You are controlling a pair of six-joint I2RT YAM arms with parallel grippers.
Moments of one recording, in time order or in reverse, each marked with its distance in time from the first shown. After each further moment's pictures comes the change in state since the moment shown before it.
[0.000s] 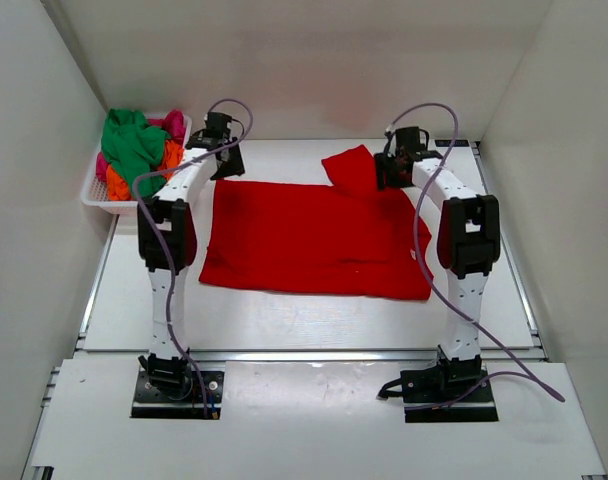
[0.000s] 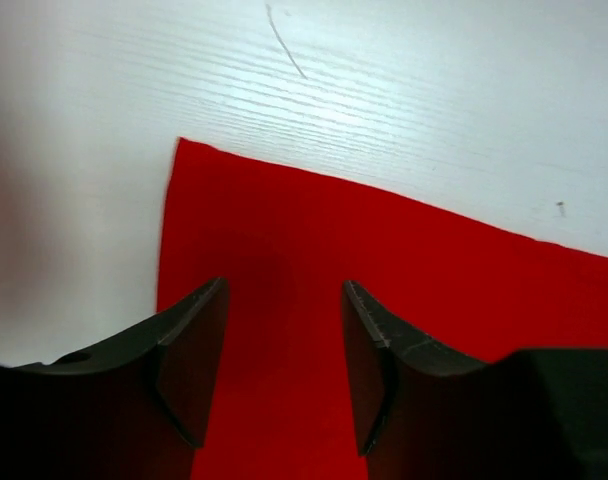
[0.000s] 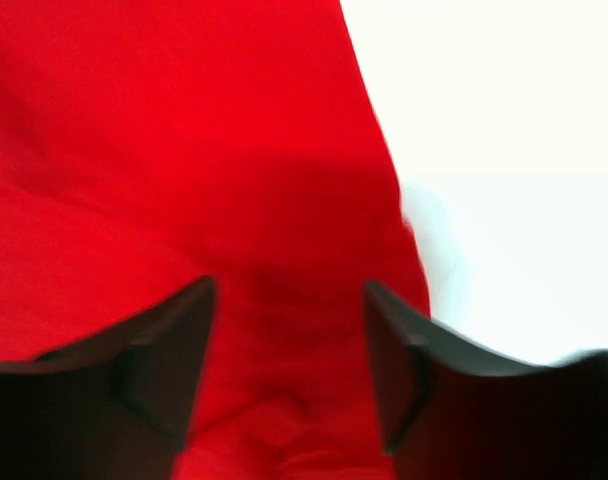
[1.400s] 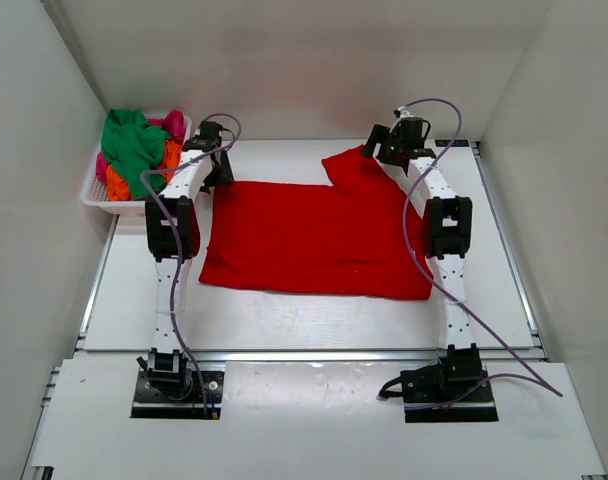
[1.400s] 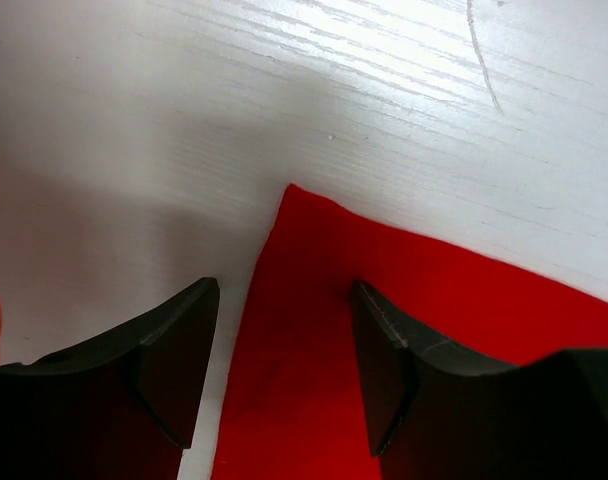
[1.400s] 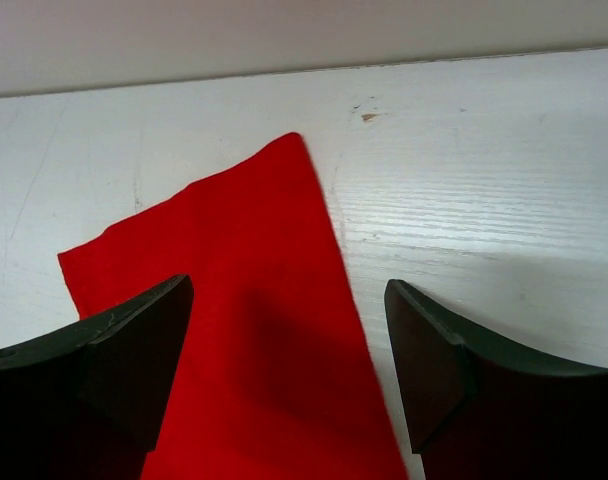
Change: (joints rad) left arm 0.081 0.230 0.232 -0.147 -0.045 0.004; right arm -0.070 0.564 0.708 0.235 -0.297 0.309
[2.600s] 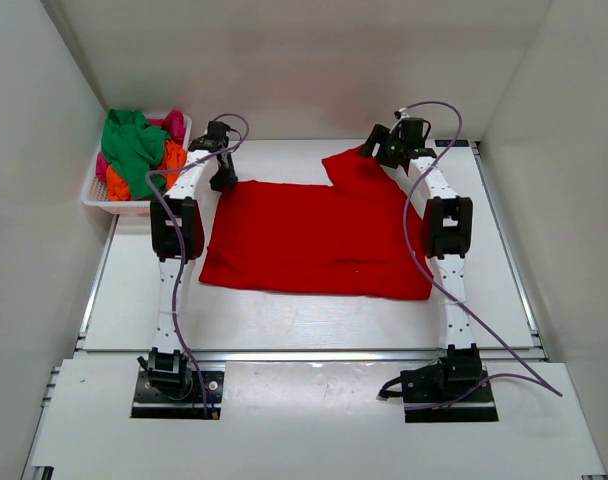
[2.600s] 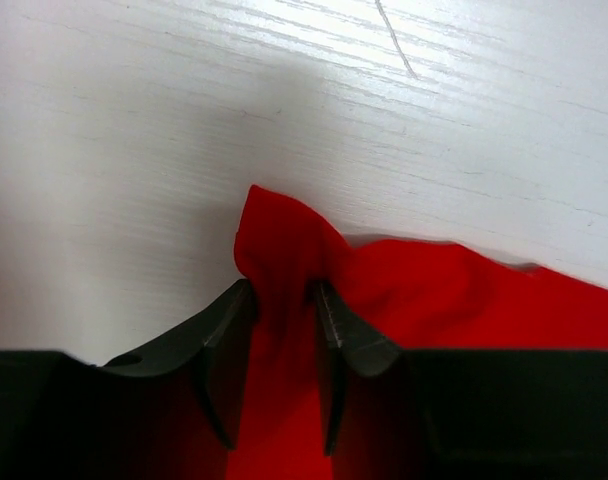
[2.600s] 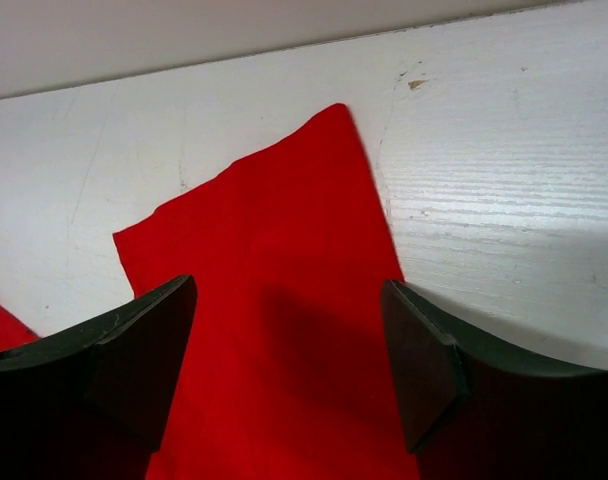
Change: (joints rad) left arm -0.035 0.022 0.042 -0.034 0.054 0.003; right arm -0.010 0.003 0.006 -0.031 -0.091 0.115
